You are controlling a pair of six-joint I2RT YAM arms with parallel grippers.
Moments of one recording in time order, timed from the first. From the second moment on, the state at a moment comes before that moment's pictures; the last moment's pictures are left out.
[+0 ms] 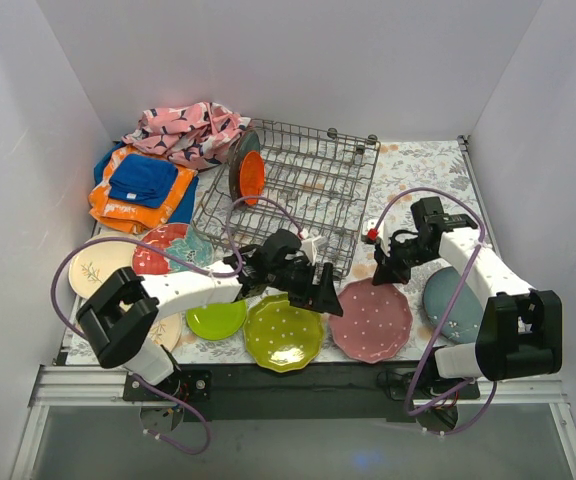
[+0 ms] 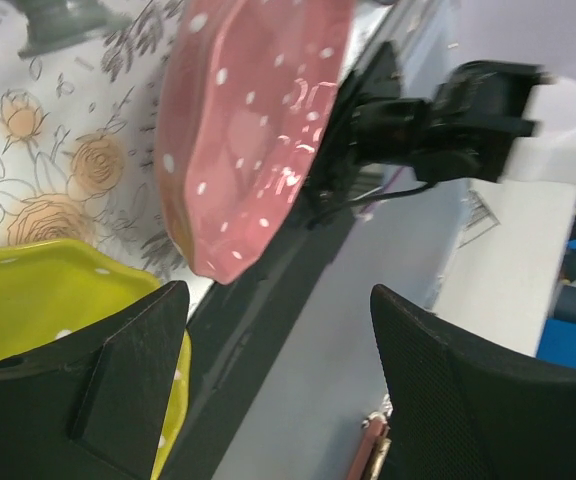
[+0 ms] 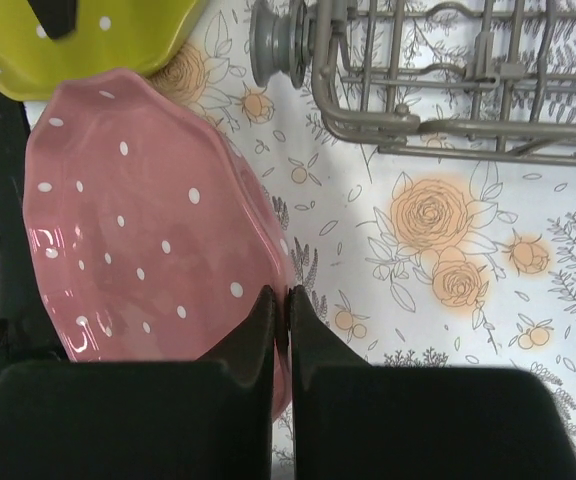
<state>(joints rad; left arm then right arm) -0.90 1.50 0.87 0.00 0.59 -0.78 0.16 1.36 0.93 -0.97 -0.78 -1.09</state>
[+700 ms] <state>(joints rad) -0.98 1.59 0.95 -0.11 0.39 -0.68 0.22 1.29 0.95 -0.97 -0.87 -1.03</state>
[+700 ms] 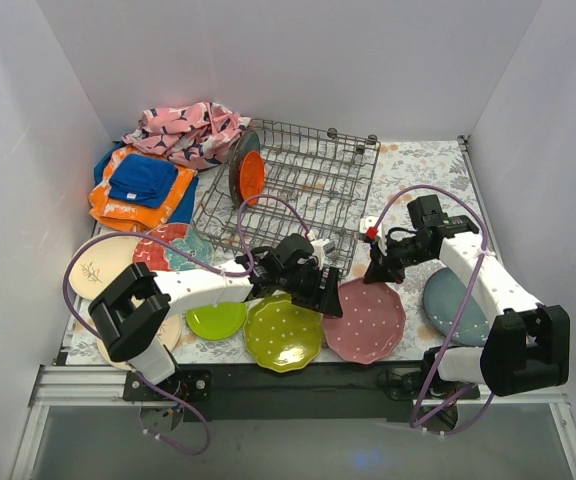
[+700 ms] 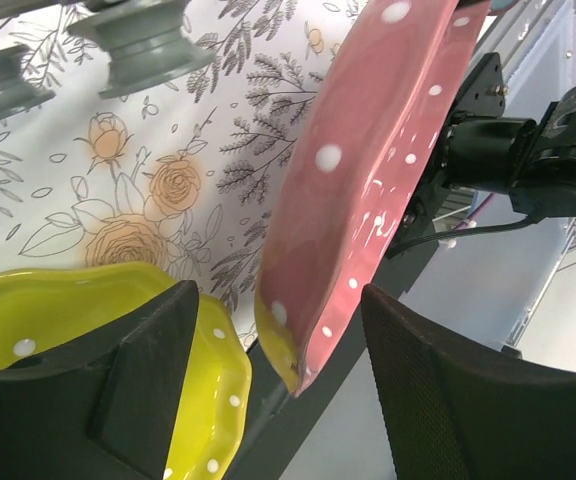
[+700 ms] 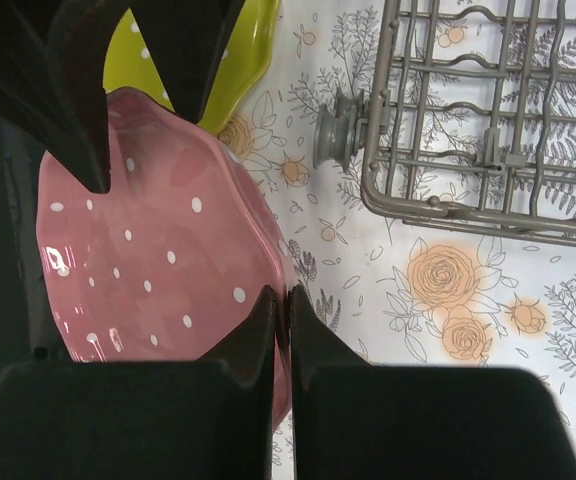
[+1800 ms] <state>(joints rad) -0.98 1.55 0.86 -0.07 0.39 -0.67 0.21 1.25 1.01 -0.97 -0.98 -0.84</state>
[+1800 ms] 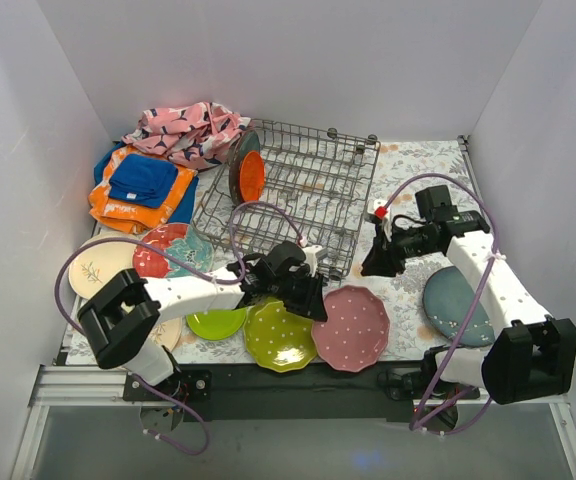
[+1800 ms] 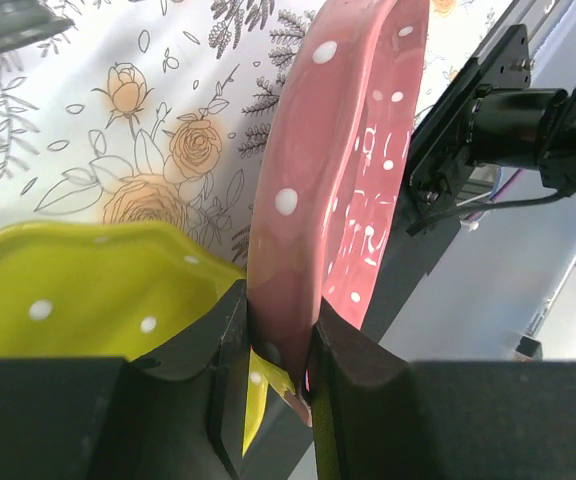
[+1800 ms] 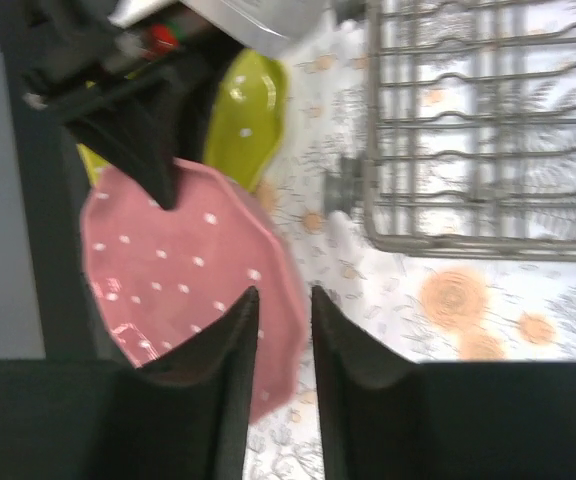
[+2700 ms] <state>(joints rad) -0.77 1.13 0.99 -0.33 0.28 -0.66 -0.12 1.26 1.37 -0.90 -0.91 -0.59</state>
